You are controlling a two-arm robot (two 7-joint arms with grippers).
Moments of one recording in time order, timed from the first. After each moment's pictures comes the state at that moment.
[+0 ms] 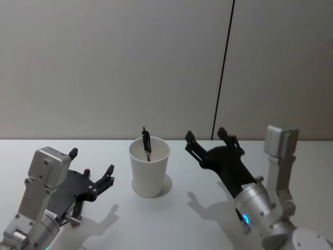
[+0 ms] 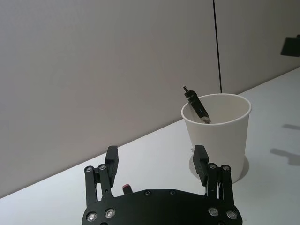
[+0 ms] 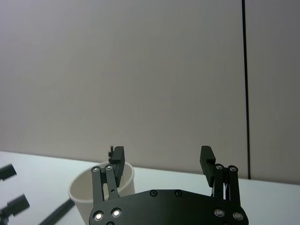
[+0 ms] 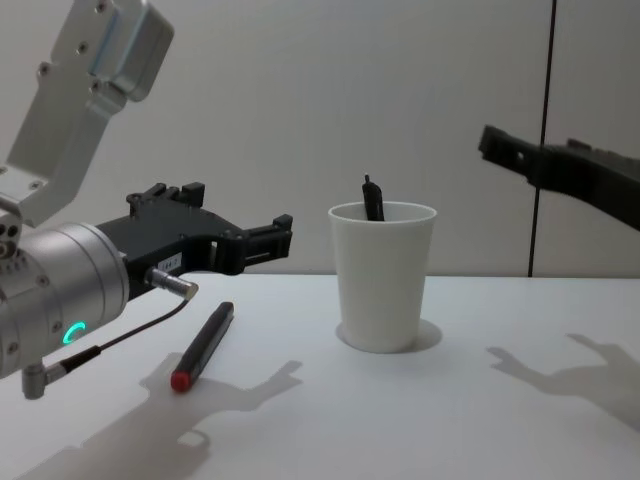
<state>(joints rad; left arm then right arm) -0.24 0.38 0.45 -1.63 -0.20 0.01 -0.01 0.19 0.16 -0.21 -1.57 0.36 -0.03 0.16</state>
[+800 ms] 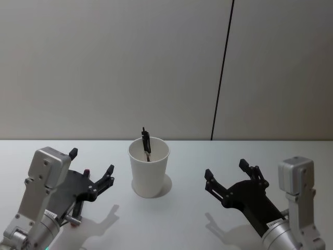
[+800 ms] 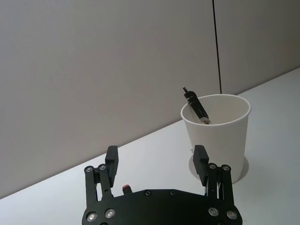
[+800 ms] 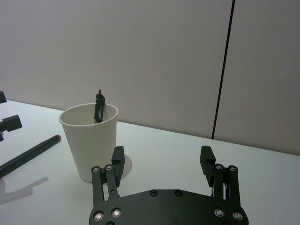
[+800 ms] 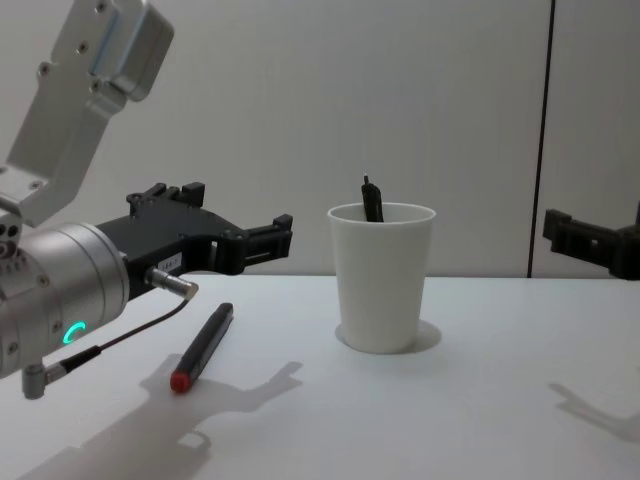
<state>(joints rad) -0.24 0.38 0.45 -1.63 -0.20 0.01 -0.01 -0.01 0.33 -0.23 -1.76 0.29 0.03 0.07</state>
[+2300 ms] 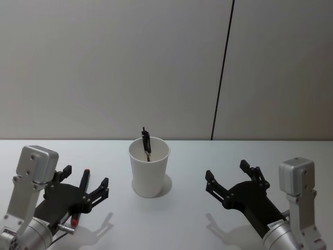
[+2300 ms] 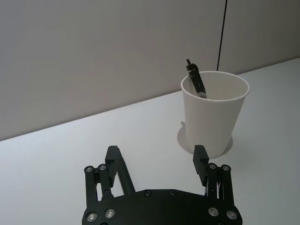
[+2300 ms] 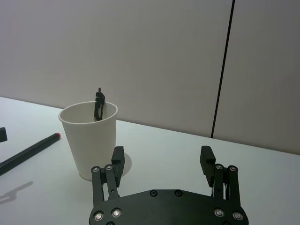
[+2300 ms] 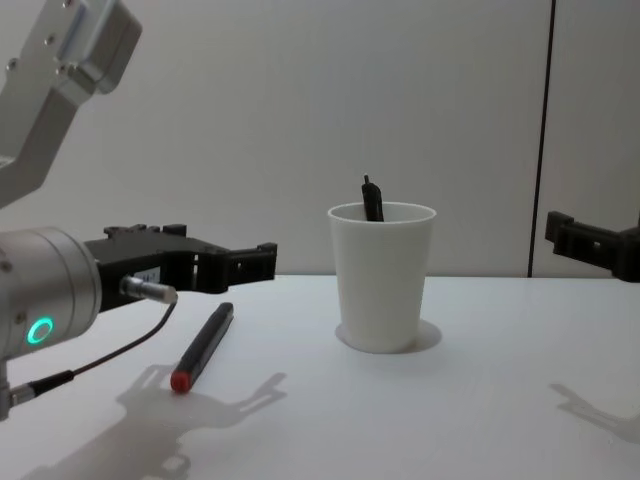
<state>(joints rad) -0.16 0.38 0.38 -1.75 -0.33 0.25 -0.02 -0.01 0.34 -0.23 -1.77 0.29 0.03 0.07</state>
